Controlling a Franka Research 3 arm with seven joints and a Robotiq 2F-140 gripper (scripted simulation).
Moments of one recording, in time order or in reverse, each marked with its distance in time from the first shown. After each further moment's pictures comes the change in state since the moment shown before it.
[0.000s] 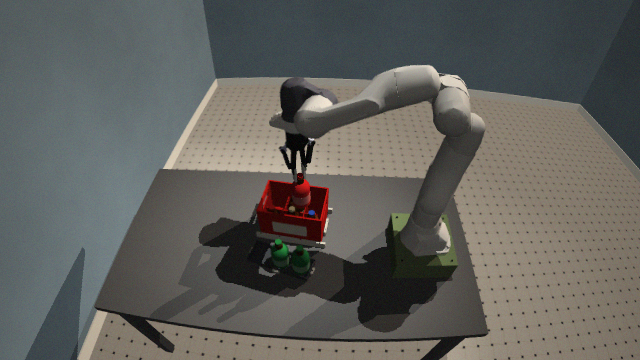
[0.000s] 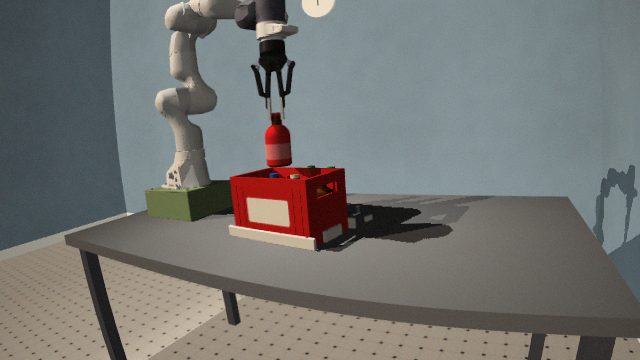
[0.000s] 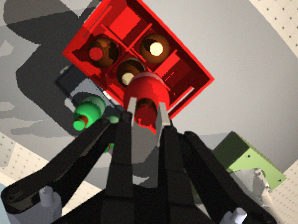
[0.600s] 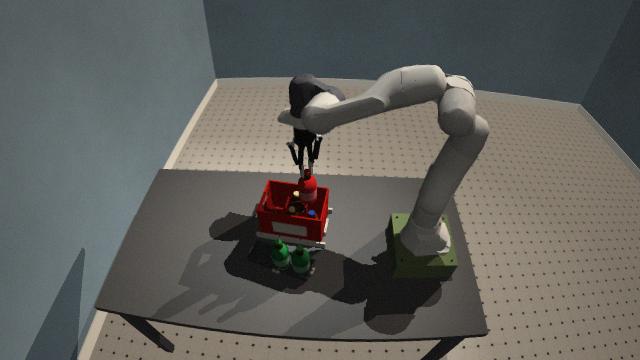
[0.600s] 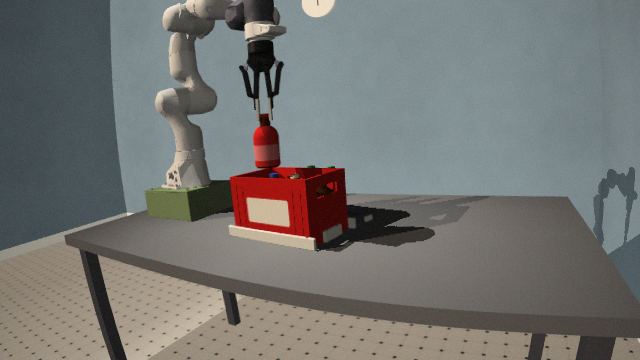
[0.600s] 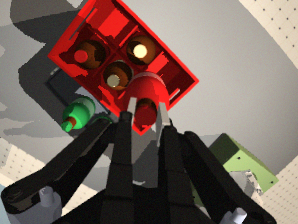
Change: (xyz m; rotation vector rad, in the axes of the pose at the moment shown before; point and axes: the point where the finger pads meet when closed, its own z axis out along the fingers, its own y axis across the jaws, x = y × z) arm 0.010 0.033 0.000 0.001 0.000 -0.003
